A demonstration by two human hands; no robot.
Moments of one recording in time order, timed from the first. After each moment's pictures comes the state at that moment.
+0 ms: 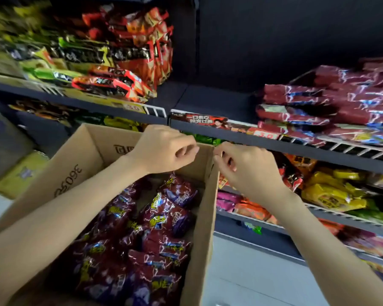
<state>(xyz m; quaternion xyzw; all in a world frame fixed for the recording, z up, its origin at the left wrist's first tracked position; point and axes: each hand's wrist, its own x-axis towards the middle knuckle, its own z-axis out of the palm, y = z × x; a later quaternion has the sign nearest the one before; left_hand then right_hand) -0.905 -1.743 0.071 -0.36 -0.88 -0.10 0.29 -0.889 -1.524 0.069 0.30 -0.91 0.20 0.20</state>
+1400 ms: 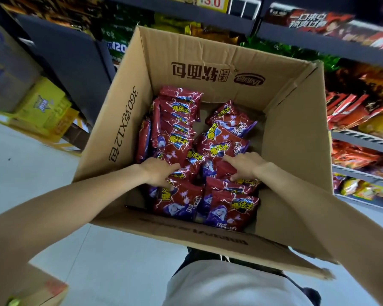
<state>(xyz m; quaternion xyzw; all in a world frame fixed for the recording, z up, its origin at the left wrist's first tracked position) -0.766 -1.965 -0.147 -0.21 -0.89 0.04 -0.39 -0.821 -1.702 -0.138 0.31 -0.88 -0.12 -0.34</state>
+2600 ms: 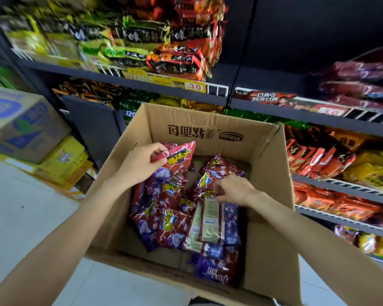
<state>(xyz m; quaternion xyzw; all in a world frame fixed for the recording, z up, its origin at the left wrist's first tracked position) -0.796 -1.952 -0.001 -0.01 -0.96 -0.27 0.01 -0.842 -1.692 -0.068 0.30 -0.93 0.01 -0.22</state>
